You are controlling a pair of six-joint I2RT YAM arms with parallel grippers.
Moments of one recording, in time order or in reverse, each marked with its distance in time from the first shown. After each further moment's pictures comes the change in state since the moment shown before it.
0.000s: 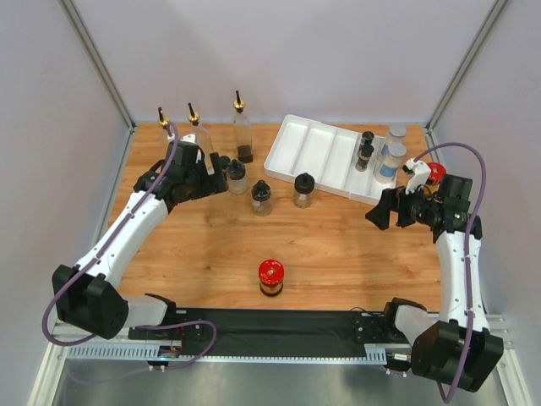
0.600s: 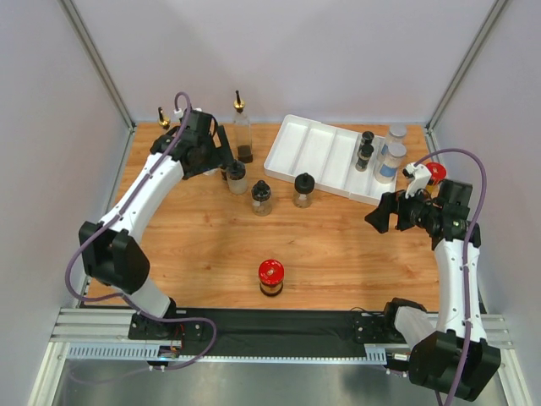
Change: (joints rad) left arm 0.000 0.303 0.365 -0.132 -0.101 -0.071; right arm 0.000 -0.070 -0.056 0.036 0.000 0.014
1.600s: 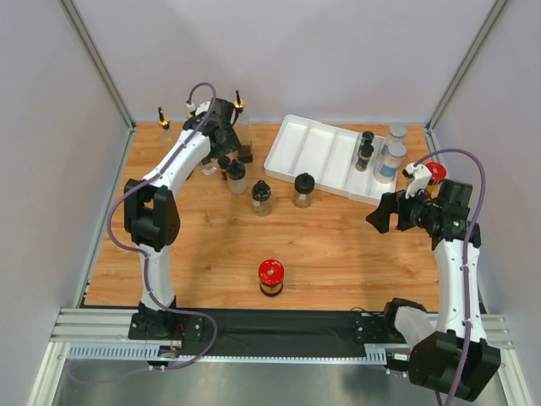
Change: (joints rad) left arm 0.001 0.439 0.362 -0.042 -0.196 -0.140; right arm 0.000 -0.001 0.000 -0.002 0.026 -0.015
